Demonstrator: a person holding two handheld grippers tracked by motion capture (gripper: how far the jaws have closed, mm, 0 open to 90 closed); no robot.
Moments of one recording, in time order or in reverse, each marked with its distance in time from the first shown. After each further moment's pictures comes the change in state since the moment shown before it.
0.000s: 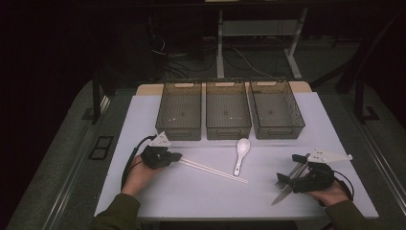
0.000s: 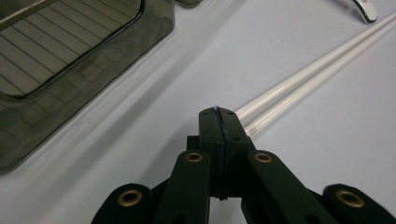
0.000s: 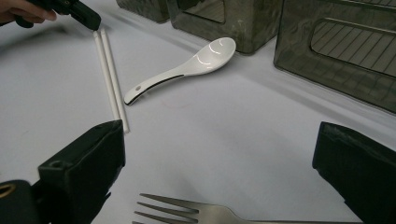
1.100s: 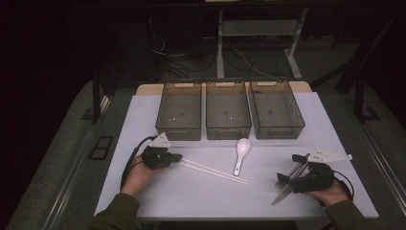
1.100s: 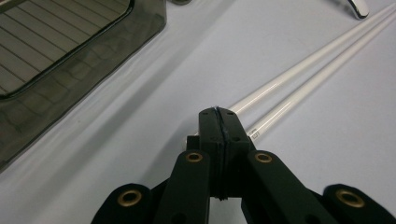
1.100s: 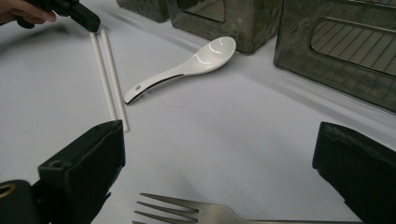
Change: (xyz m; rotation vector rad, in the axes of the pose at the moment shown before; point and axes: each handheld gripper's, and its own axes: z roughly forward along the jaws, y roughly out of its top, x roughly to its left) left arm 0.001 -0.002 0.002 -0.003 -0.029 0.008; right arm 0.000 0.000 0.000 0.002 0.000 -0.001
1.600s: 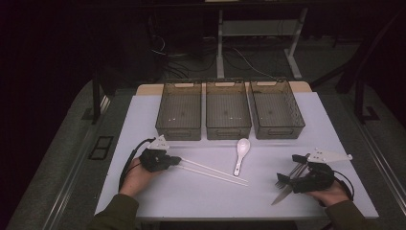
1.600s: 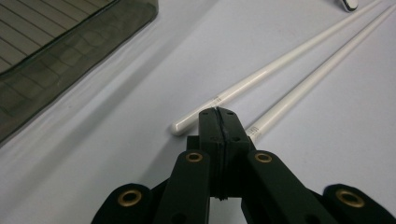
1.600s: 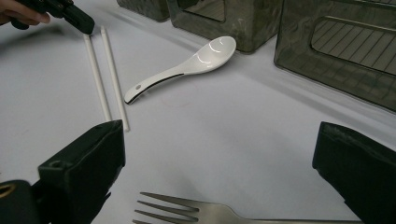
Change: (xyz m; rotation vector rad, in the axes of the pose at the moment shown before) left arm -0.004 -0.005 -0.005 0.012 -0.010 -0.003; right arm 0.000 0.000 0.000 0.002 0.002 0.000
